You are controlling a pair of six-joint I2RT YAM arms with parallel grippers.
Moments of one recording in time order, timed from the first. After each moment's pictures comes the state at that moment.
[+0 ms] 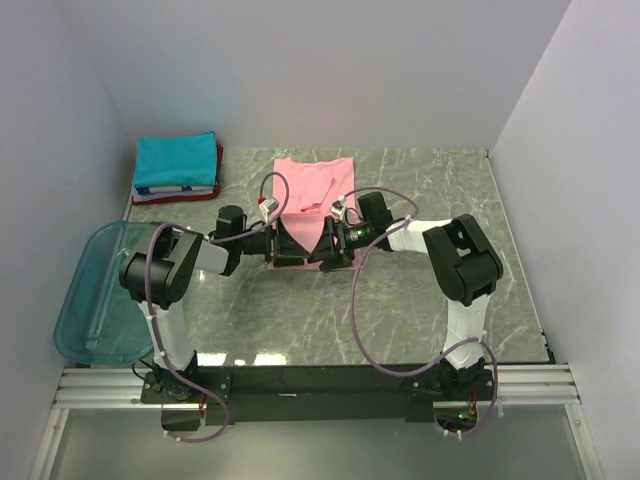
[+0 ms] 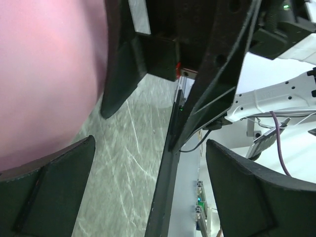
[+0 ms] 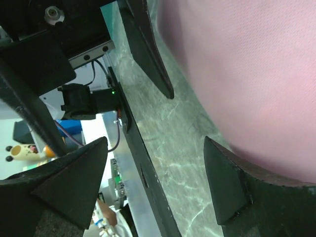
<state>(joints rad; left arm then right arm) -0.29 1.90 0.74 0.78 1.13 -0.90 0.43 1.96 1.08 0.05 -1.01 0.62</state>
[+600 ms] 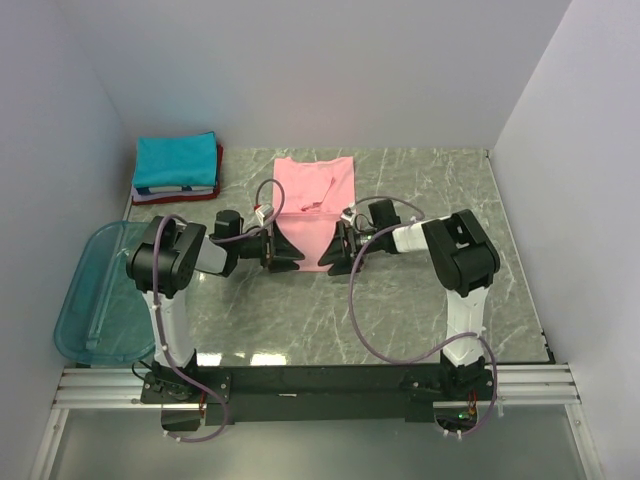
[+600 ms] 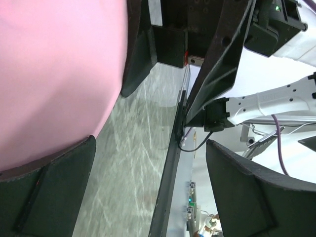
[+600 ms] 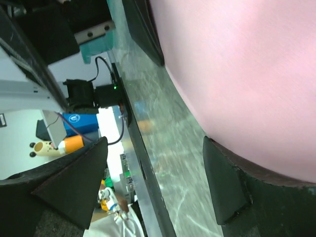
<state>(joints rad) -0.24 2.01 0.75 0.80 1.15 -0.91 0.36 2.05 1.03 0.11 -1.09 0.60</state>
